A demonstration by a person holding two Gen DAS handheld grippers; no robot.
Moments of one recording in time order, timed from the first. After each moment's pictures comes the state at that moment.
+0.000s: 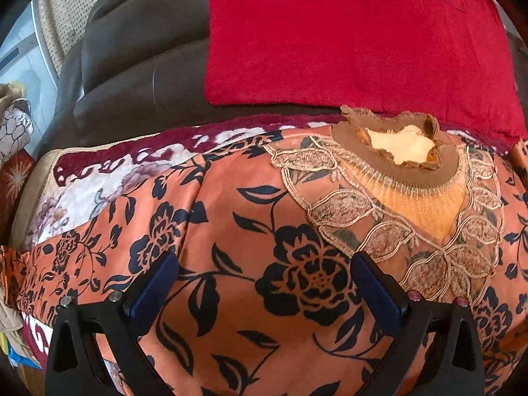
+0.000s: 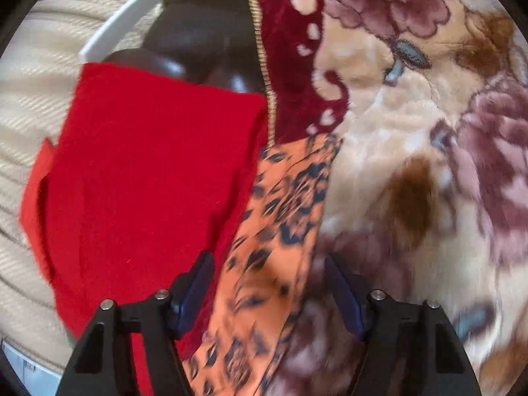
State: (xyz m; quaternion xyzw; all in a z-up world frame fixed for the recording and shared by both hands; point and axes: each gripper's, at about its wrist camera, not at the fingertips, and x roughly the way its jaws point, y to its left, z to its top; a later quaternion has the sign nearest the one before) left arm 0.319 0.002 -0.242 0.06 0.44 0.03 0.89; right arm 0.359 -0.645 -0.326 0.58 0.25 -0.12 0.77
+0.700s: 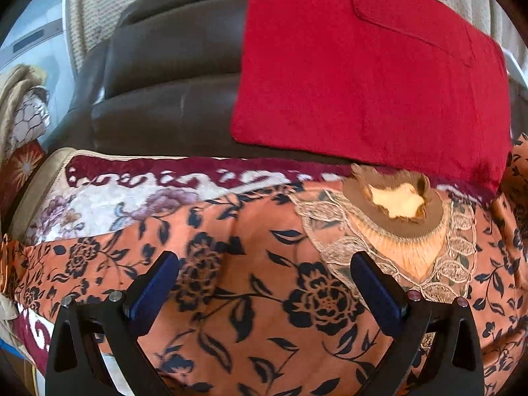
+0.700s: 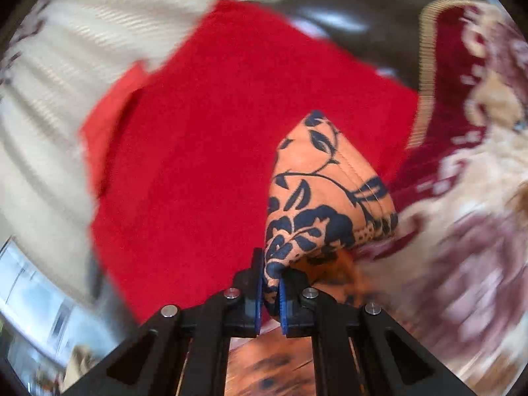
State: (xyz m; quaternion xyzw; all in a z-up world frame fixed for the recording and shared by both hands) left arm 0.306 0.042 -0.194 0.00 0.38 0.03 0.92; right arm 0.390 -0.546 -0.167 0.46 0.21 0.06 0.86
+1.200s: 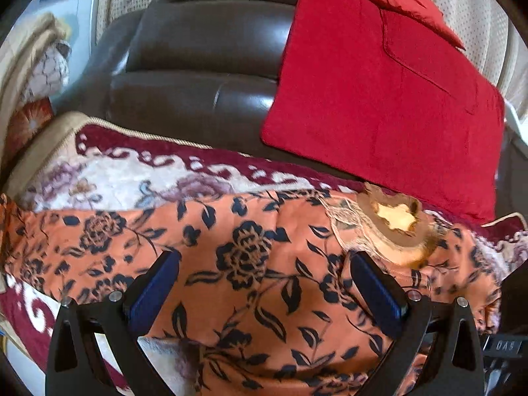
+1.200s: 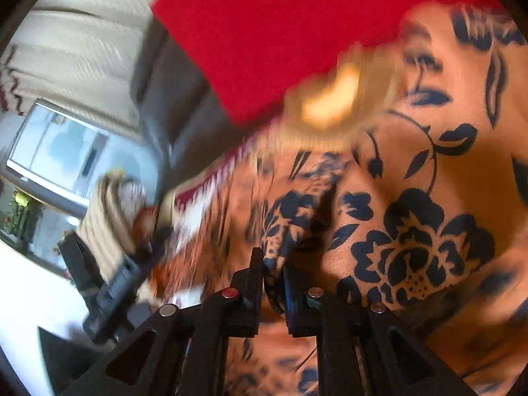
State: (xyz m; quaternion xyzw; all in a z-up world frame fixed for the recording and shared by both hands) left arm 0.270 0.110 -0.174 -0.10 0.38 0.00 0.92; right arm 0.355 -0.235 -0.207 0.37 0.47 0.31 0.74
